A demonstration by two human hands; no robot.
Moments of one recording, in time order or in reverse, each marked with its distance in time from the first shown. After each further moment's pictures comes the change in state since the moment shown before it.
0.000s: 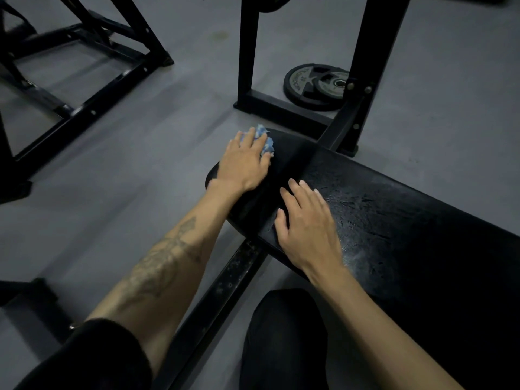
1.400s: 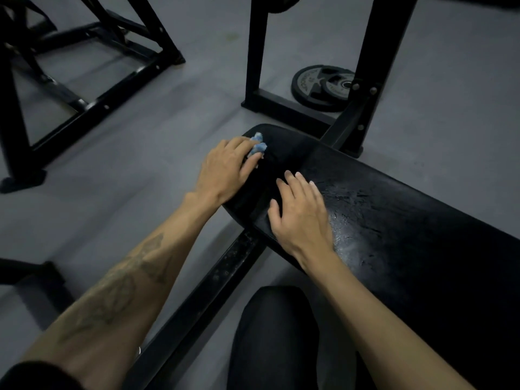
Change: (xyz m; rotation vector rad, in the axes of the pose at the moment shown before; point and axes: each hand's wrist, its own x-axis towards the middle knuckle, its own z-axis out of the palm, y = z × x) left_hand -0.055 -0.016 -0.015 -0.038 0.285 0.137; right_hand 0.004 0.002 0.002 0.051 0.004 -0.008
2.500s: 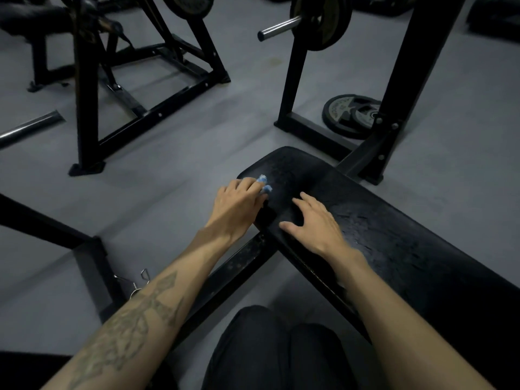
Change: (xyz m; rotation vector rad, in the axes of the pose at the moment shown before) left_hand -0.079 0.060 -0.054 0.168 -0.032 -0.213; right_hand 0.009 0.017 -0.059 0.225 -0.458 0.003
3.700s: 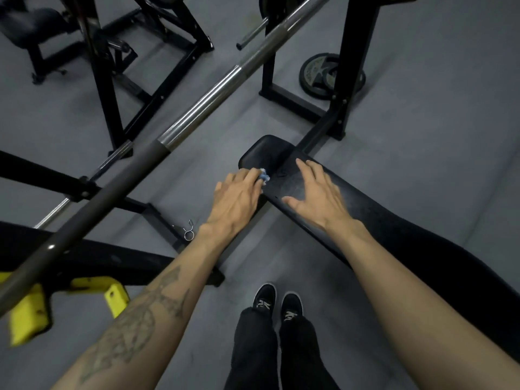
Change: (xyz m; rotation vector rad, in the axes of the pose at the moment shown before) left_hand -0.072 0.163 -0.387 -0.127 -0.286 -0.081; right_hand -0.227 -0.174 -0.317 0.025 -0.023 0.109
